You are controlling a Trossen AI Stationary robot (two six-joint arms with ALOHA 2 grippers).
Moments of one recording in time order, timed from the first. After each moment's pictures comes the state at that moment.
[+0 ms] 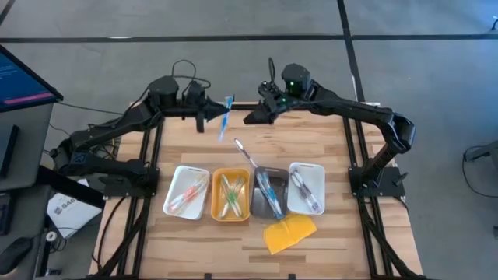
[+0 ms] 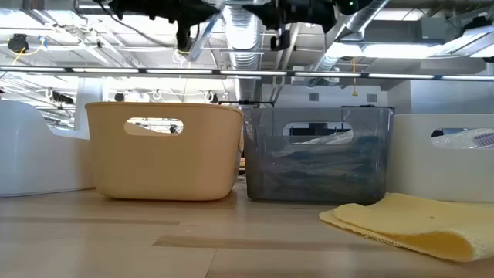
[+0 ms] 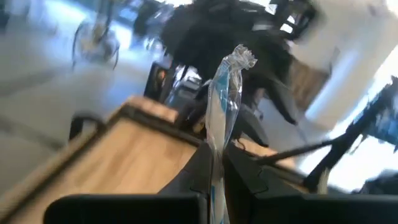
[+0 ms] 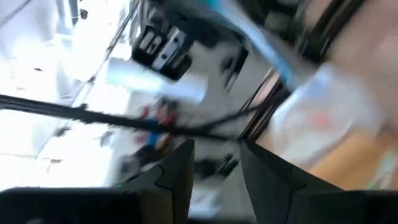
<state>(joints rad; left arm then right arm) 0.57 1.15 0.99 0.04 0.48 -0.31 -0.45 1.65 1.46 -0.01 -0.88 1.17</state>
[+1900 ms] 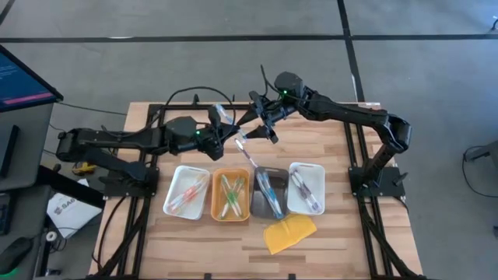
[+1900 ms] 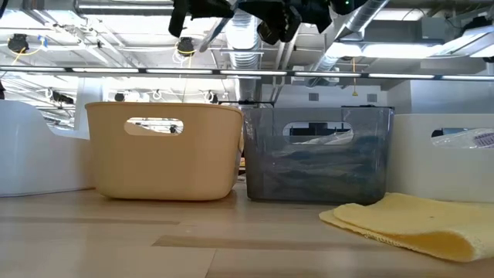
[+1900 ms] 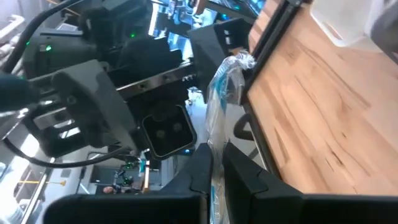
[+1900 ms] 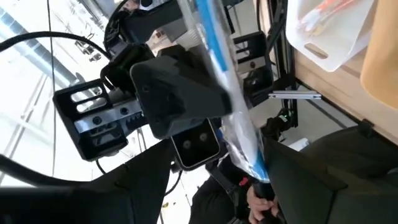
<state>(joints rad) 0.06 1.20 0.99 0.01 -0.36 1.25 -0.38 1.68 1.46 0.00 -0.86 1.89</state>
